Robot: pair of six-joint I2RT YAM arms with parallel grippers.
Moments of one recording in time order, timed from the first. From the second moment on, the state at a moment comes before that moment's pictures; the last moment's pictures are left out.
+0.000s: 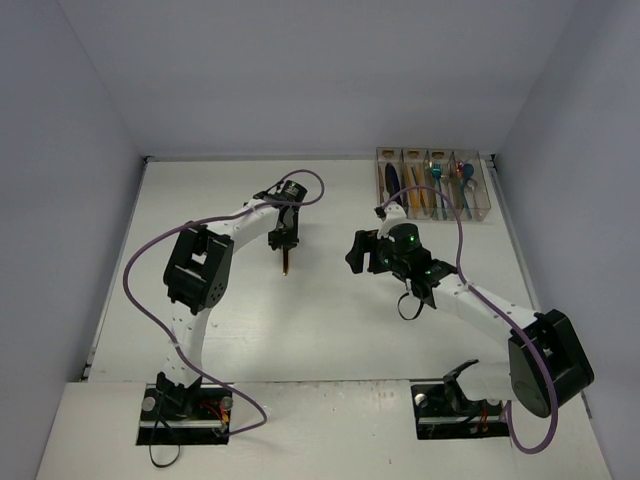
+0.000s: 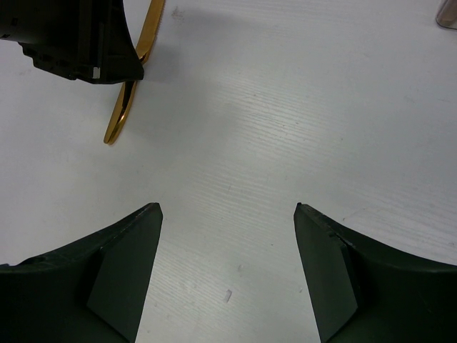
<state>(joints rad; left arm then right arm) -0.50 2.13 1.63 -0.69 -0.17 -0.44 0.52 1.29 0.66 0.09 -0.06 0.34</state>
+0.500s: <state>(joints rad) -0.50 2.18 1.72 -0.75 -0.19 -0.49 0.52 1.29 0.66 0.09 -0.06 0.34</state>
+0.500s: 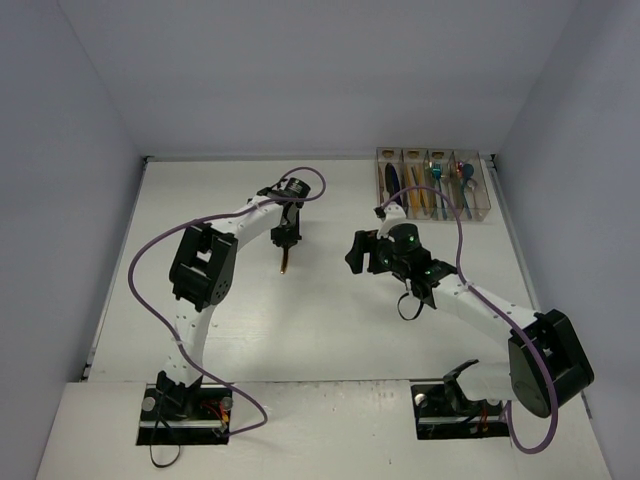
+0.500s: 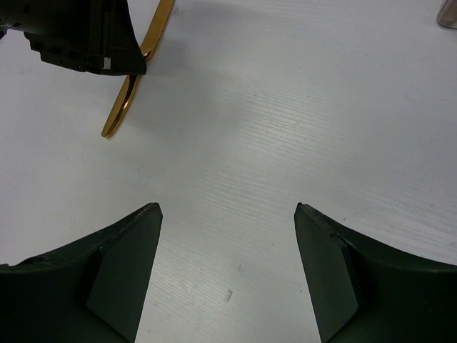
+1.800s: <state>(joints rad) -0.54 1.79 1.37 -0.33 0.22 -0.85 0.68 1.60 0.95 0.16 -0.07 0.37</state>
